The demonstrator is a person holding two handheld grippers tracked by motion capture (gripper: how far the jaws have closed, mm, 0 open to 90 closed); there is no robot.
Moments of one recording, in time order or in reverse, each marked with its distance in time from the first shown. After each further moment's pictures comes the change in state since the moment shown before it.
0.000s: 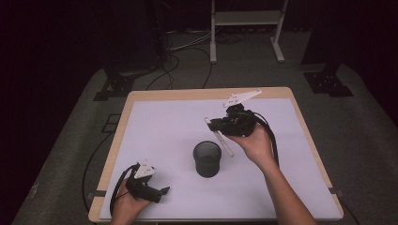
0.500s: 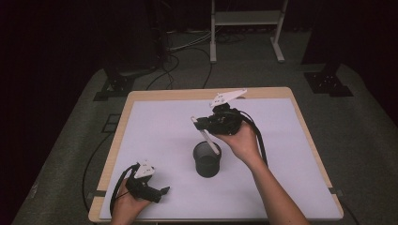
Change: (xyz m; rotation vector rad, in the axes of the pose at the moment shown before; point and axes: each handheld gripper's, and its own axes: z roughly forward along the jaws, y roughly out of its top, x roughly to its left) left arm 0.000 0.000 0.000 0.000 0.000 -0.001; right arm 0.008 0.013 0.029 -0.041 0.065 -0.044
